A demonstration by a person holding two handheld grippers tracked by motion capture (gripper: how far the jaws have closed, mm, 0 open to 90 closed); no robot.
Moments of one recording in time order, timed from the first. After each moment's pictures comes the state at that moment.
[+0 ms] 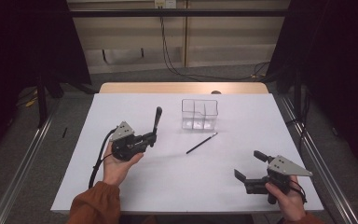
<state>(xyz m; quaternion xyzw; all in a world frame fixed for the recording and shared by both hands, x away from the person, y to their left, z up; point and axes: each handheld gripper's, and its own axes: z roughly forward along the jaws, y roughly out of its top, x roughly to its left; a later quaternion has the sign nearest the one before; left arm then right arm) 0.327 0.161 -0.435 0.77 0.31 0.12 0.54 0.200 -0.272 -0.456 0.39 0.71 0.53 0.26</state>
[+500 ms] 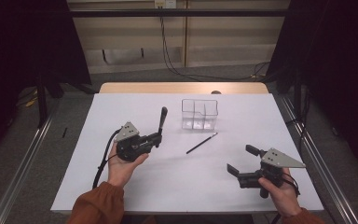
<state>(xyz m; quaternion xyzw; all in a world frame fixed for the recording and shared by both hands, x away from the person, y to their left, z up) 0.322 0.146 -0.431 0.77 0.30 0.11 0.55 0.216 -0.253 -0.442 0.38 0.71 0.55 0.23</state>
